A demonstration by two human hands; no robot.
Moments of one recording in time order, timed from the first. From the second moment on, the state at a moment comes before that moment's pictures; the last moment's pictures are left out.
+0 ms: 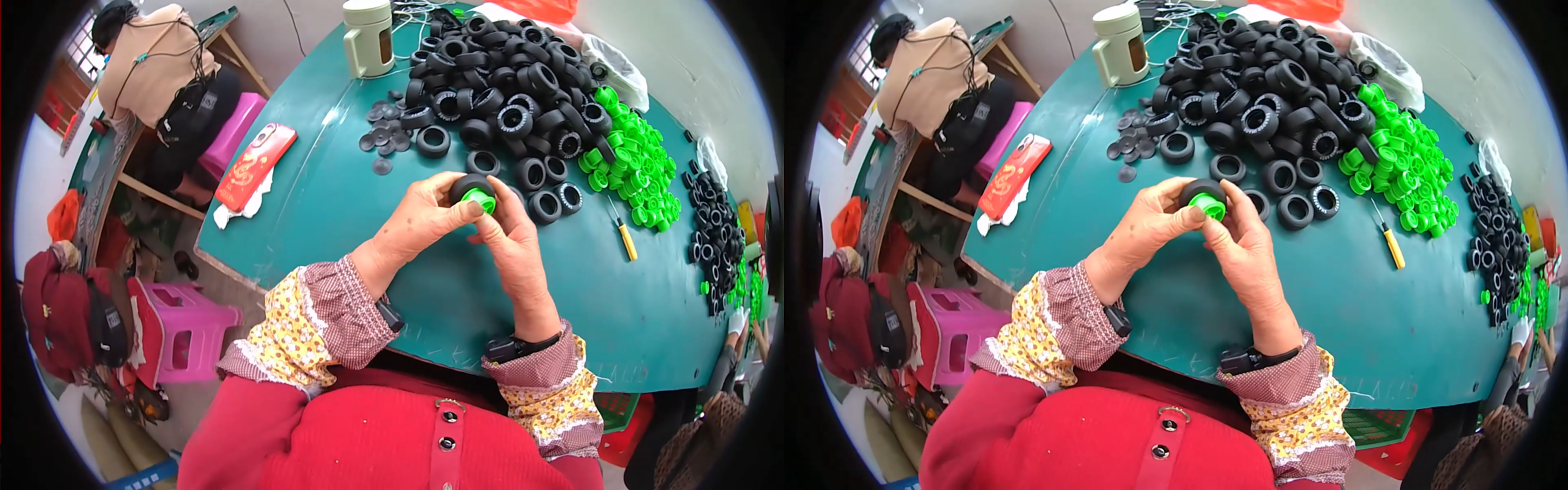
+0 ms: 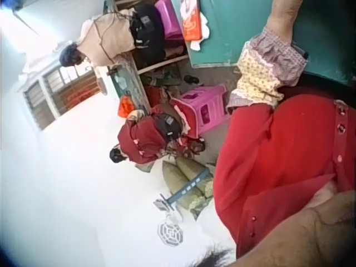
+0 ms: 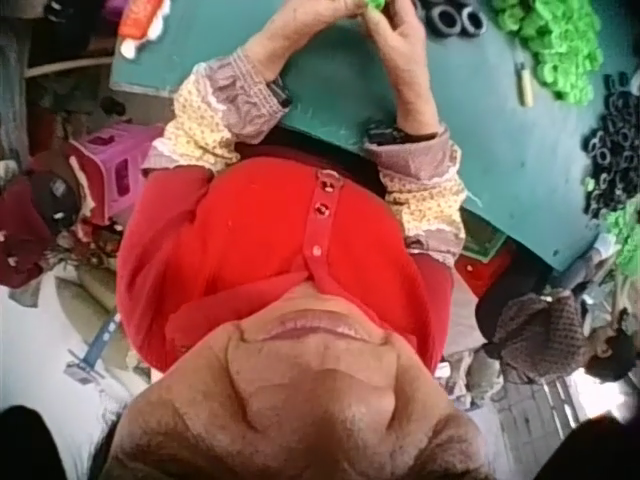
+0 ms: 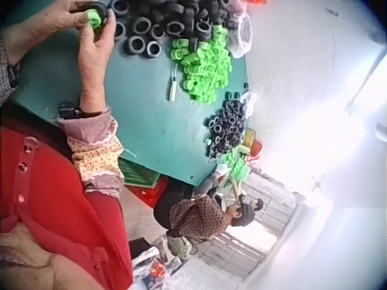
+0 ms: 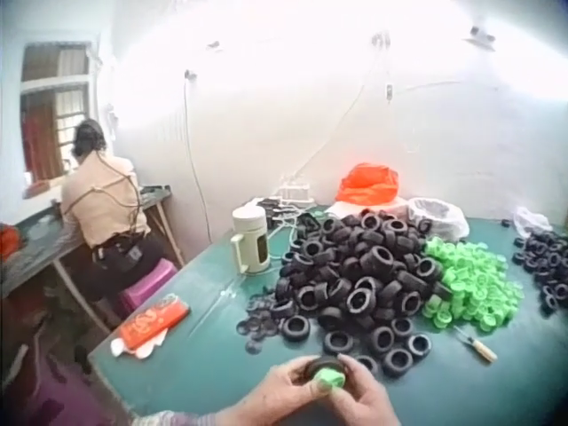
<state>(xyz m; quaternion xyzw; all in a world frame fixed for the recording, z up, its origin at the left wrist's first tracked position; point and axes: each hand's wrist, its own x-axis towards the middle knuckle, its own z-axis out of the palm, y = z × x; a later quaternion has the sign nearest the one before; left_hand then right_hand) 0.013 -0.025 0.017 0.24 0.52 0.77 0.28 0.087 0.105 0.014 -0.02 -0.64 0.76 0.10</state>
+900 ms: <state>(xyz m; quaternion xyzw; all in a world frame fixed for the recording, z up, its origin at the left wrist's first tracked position) 0.030 -0.014 0.006 0.30 0.59 0.73 0.17 0.088 0.100 0.014 -0.03 -0.65 0.76 0.10</state>
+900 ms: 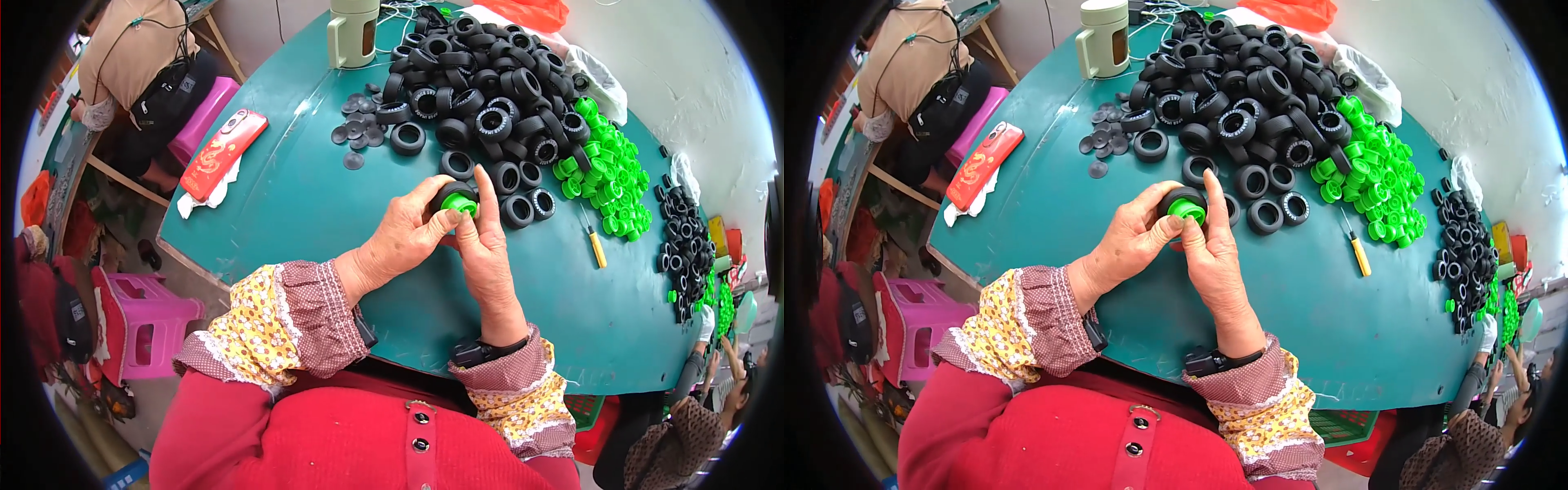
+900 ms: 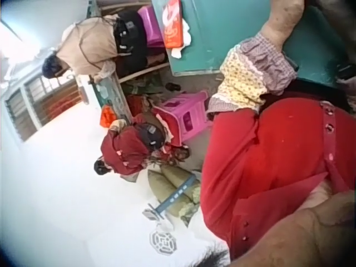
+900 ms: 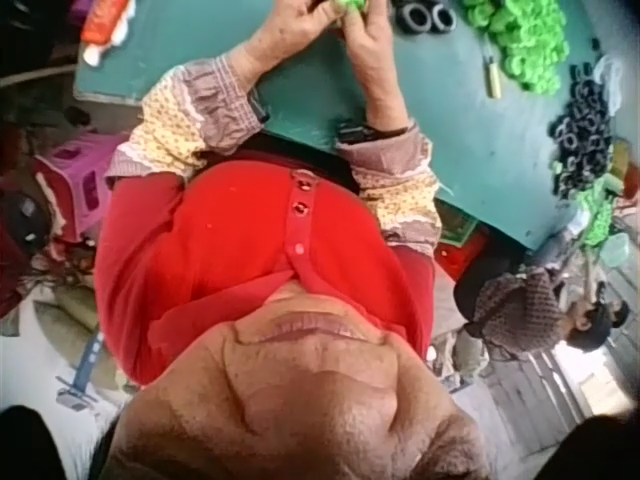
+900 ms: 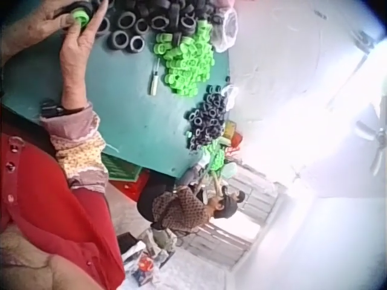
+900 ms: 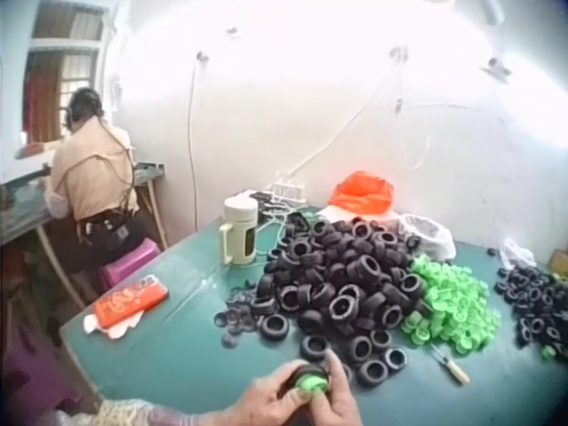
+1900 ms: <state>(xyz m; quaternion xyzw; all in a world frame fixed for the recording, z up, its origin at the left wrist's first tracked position) 0.012 -0.012 0.005 0.33 0.62 0.69 0.17 0.090 0.115 0.017 -0.09 -0.68 0.72 0.09</state>
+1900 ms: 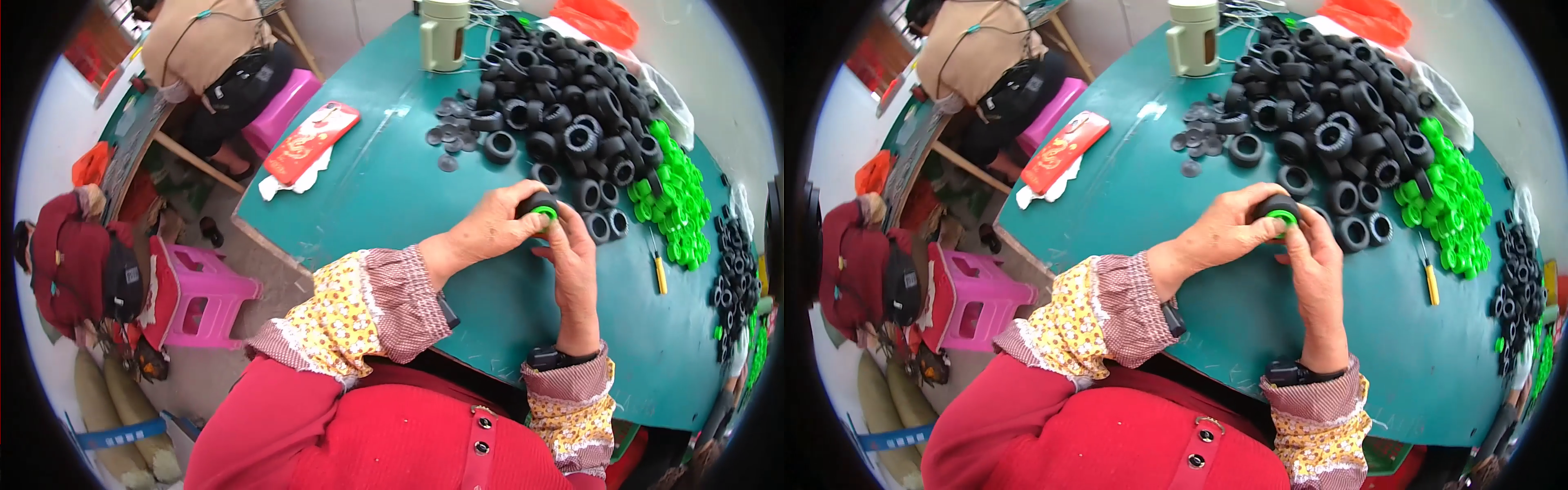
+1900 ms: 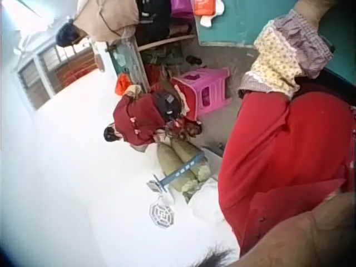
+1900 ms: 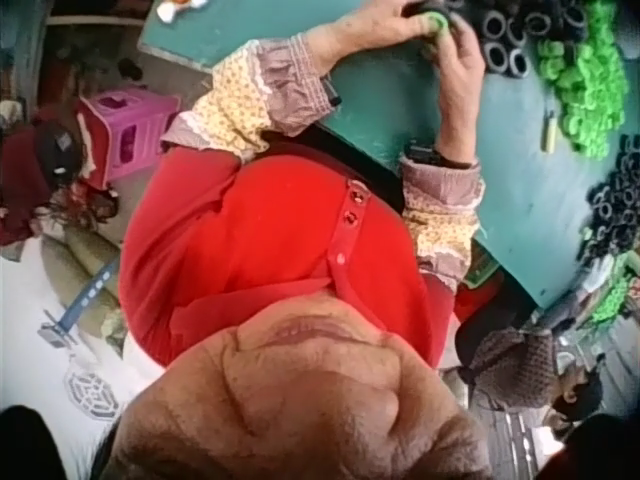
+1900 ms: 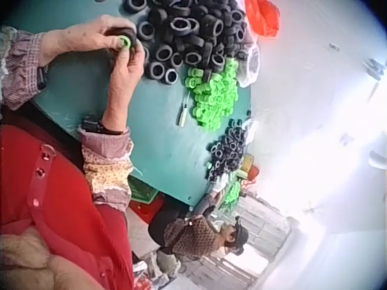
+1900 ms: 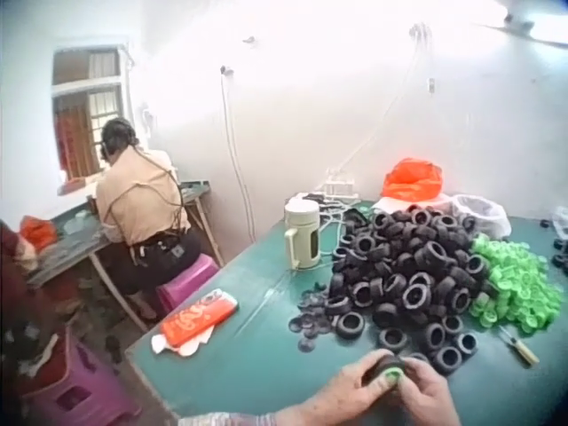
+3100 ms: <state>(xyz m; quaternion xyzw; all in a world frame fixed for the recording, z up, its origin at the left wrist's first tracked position) -0.001 -0.024 0.017 0.29 0.66 0.63 0.28 0.083 0.124 0.003 -0.04 -0.73 0.67 0.11</state>
